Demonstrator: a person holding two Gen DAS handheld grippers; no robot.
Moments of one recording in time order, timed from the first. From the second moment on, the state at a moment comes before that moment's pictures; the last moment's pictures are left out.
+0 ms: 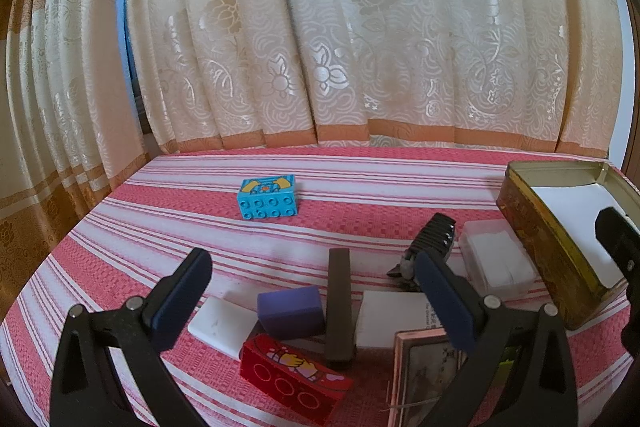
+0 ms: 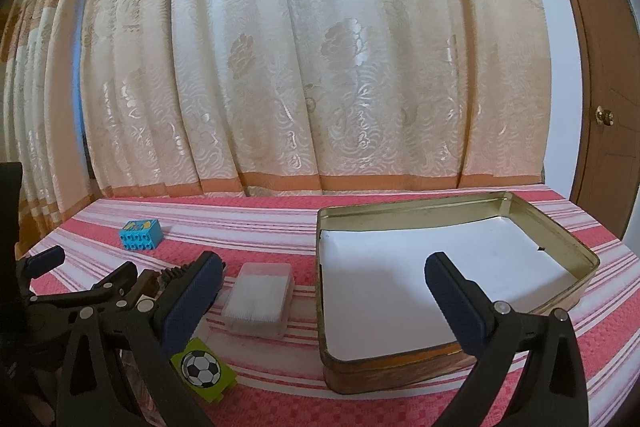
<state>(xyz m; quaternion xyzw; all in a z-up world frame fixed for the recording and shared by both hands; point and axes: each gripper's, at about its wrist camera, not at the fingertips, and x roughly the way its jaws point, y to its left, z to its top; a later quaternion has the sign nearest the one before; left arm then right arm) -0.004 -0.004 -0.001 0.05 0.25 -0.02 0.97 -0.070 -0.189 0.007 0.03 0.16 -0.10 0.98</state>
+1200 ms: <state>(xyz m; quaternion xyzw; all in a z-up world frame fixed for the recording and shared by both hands) -0.020 0.026 0.003 0.00 0.23 -0.01 0.97 -0.067 -0.172 0.003 0.00 0.19 -0.02 0.98</state>
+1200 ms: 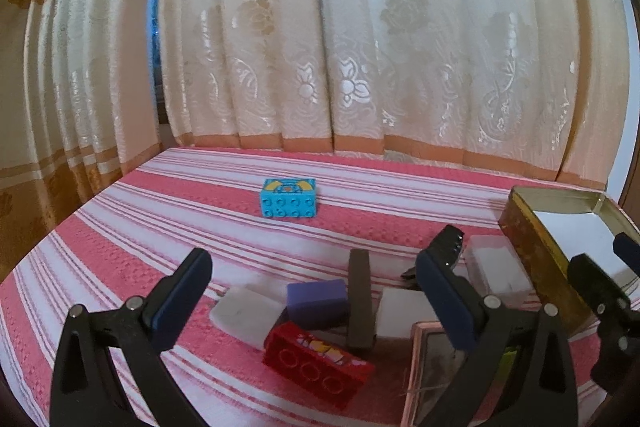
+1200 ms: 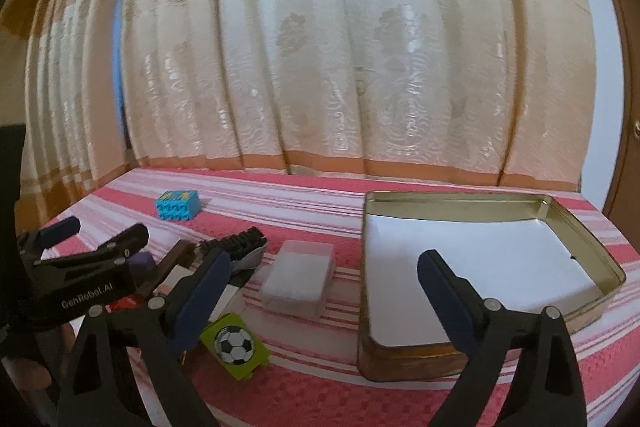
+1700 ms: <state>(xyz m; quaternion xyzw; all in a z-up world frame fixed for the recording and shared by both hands) -0.058 0.040 -0.006 0.03 0.28 -0.02 0.96 -0.047 -0.160 -0.014 -0.03 0.28 0.08 0.96</state>
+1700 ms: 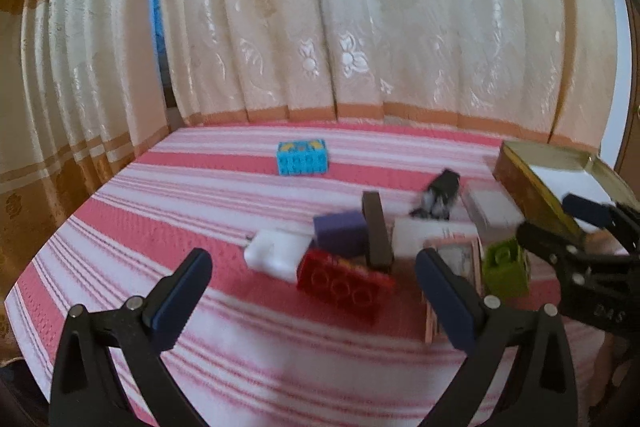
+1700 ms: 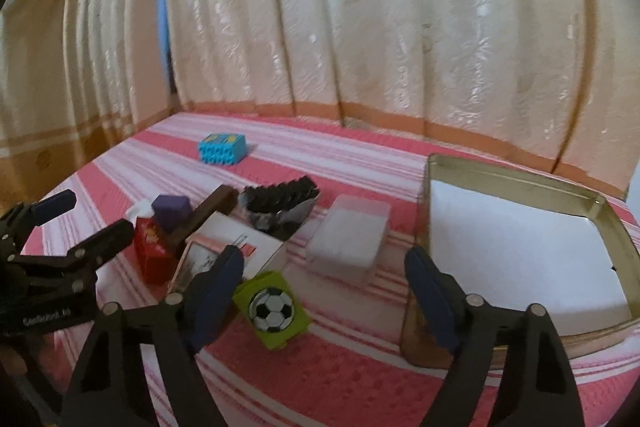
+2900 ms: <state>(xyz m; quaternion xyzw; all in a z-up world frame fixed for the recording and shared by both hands) -0.045 -0.034 -0.034 0.05 0.40 -0.12 0.91 -0.060 -0.200 0.001 0.01 0.26 0.13 0.96</state>
